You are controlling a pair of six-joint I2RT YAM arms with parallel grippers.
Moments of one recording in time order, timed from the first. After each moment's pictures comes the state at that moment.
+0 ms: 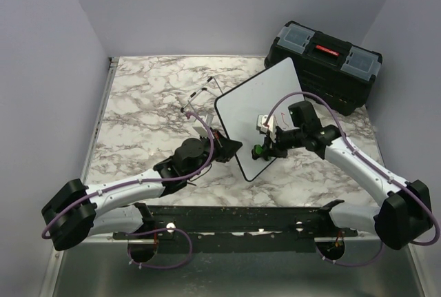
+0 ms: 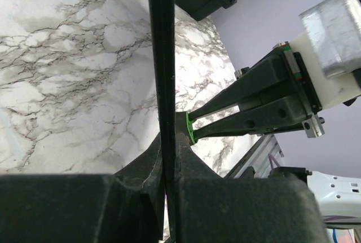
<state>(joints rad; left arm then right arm) -0.97 1.11 0.53 0.47 -0.16 -0.84 0.47 1.21 0.86 -0.52 -0.69 -0.70</state>
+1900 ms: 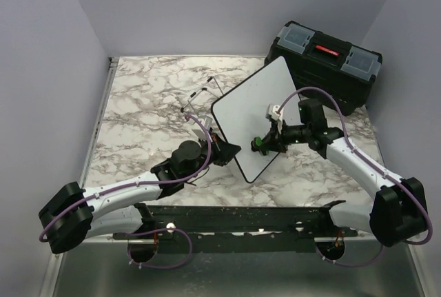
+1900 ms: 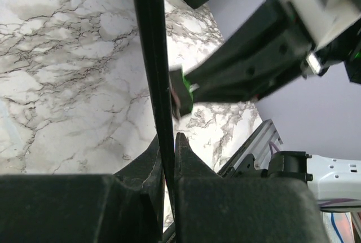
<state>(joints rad) -0.97 1.08 0.49 0.46 -0.11 -0.83 0.34 1.23 0.76 -0.35 -0.88 -0.59</state>
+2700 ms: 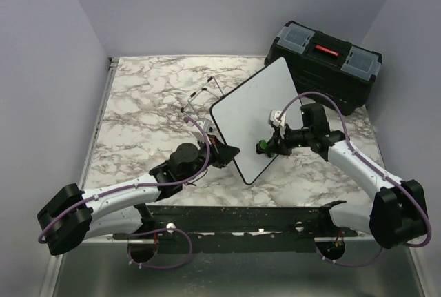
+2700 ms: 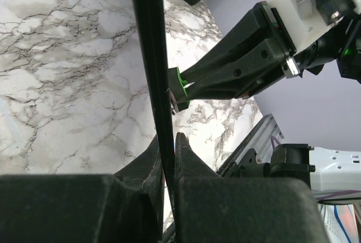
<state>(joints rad) -0.97 1.06 0.45 0.49 -0.09 -0.81 0.30 1.22 0.73 -0.33 -0.80 -0.66</state>
